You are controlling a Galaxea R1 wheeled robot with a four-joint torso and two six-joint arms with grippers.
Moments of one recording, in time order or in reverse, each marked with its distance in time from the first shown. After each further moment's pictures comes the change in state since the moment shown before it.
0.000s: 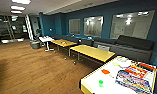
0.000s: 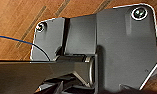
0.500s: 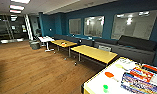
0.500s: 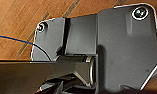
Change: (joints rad) left arm 0.000 0.002 0.000 0.000 0.000 0.000; right arm 0.000 0.000 0.000 0.000 0.000 0.000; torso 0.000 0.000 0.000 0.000
